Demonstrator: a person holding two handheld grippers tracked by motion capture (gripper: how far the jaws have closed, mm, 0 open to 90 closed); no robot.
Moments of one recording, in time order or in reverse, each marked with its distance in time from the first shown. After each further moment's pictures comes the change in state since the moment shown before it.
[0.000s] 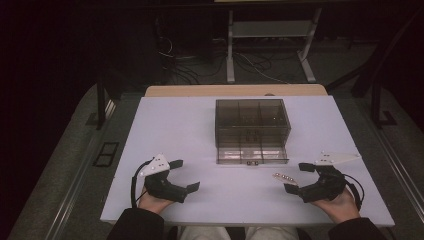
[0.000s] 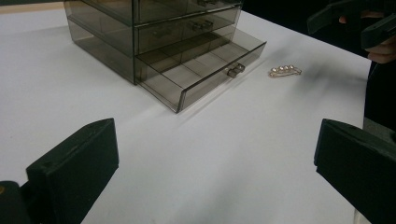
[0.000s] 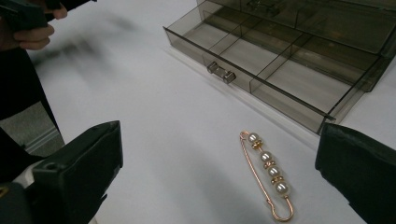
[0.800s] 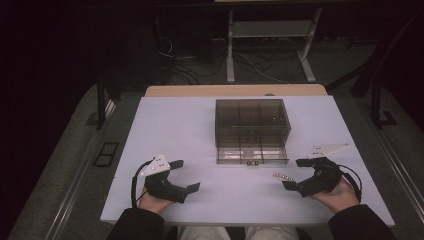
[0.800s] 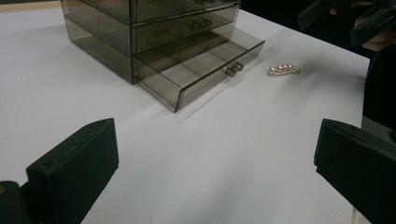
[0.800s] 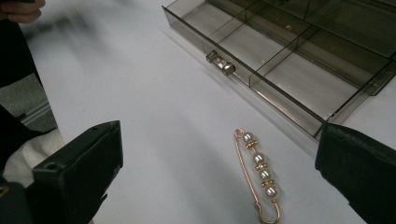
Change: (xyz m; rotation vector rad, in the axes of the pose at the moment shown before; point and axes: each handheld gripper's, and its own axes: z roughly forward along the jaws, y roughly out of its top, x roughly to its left) left arm 0.000 0.000 0.001 0.005 -0.007 0.003; right arm -0.007 0.020 0.007 0.124 0.011 -0.048
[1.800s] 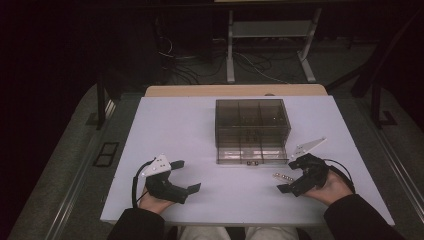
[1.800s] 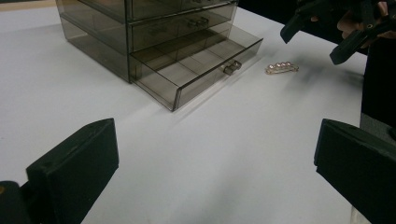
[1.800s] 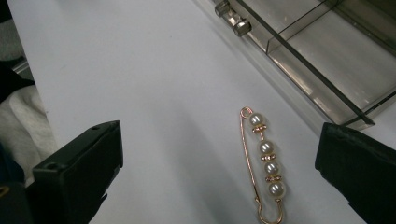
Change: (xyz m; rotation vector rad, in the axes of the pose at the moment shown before) left arm -0.001 0.000 0.001 0.007 -0.005 0.005; right arm -0.007 0.011 0.030 0.217 0.035 -0.070
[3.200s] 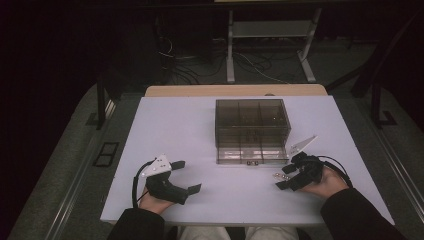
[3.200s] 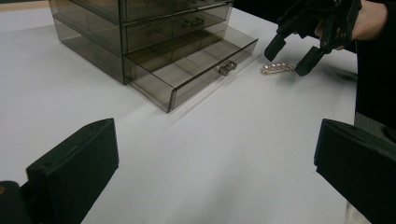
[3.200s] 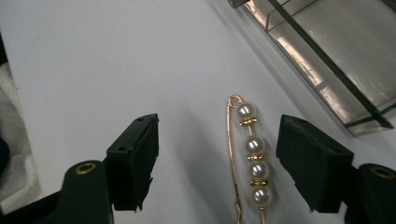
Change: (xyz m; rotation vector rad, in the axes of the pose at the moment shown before) left arm -0.001 0.000 0.000 -0.004 -0.018 0.005; right arm -0.021 0.001 0.018 0.083 0.037 -0.050
